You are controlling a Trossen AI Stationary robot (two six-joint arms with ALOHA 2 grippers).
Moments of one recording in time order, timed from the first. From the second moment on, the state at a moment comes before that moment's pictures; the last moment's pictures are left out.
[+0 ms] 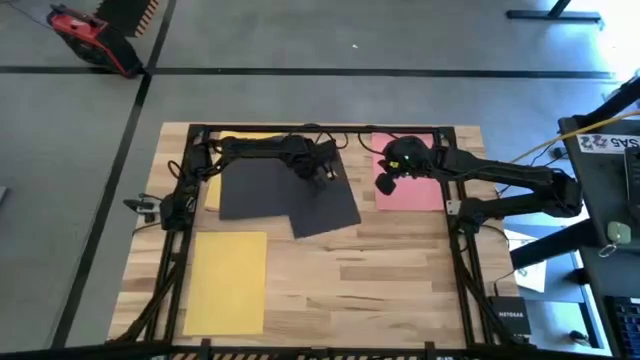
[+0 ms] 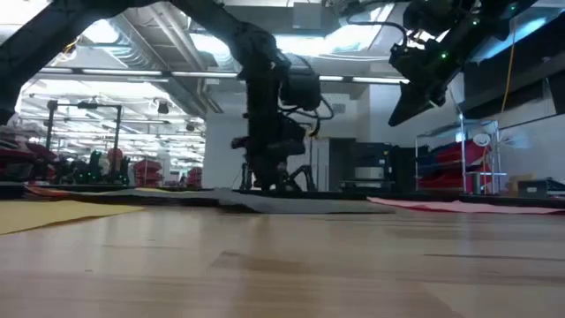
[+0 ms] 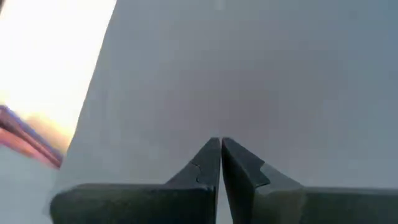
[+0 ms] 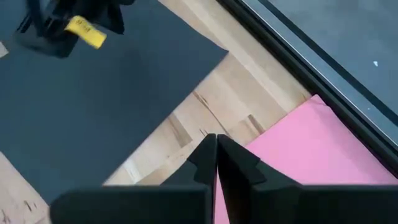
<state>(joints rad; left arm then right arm) 0.35 2.15 1.63 -0.88 -0.21 -0.26 -0.39 1.10 0.76 -0.46 0.18 0.13</state>
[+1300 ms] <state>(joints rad) 0.26 2.20 1.77 -0.90 0.11 -0.28 -0.39 1.10 0.76 -0.47 0.18 0.13</state>
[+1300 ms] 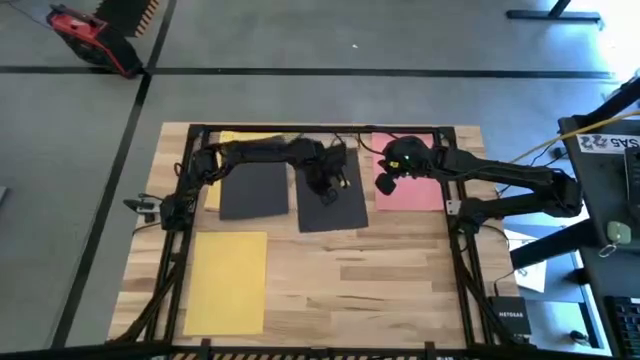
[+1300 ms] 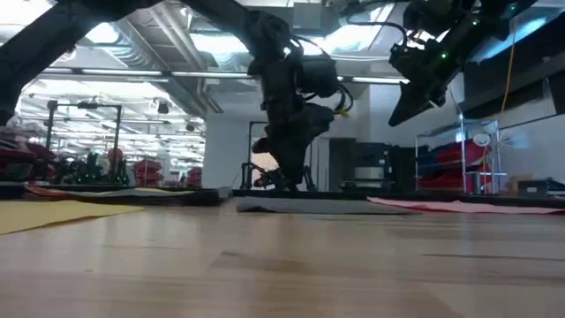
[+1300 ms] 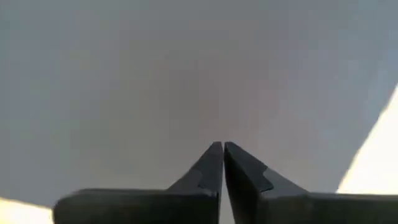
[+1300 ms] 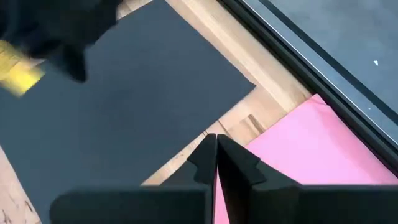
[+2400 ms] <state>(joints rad) 0.34 2.20 1.62 -0.75 0.06 -0.07 -0.39 1.10 0.76 -0.47 0.18 0.13</state>
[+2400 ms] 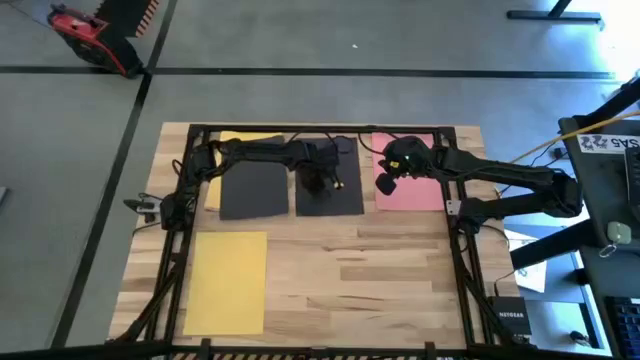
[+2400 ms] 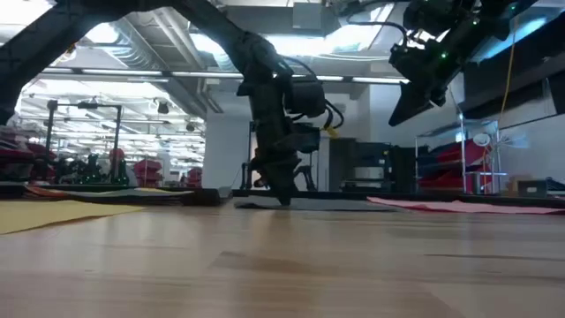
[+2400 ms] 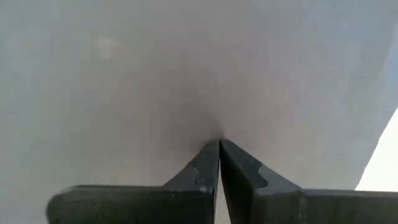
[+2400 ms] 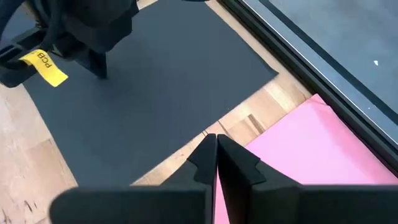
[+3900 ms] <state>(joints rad) 0.35 2.20 1.71 -0.68 0.05 -0.12 -0.39 1.10 0.76 -0.46 0.18 0.15</state>
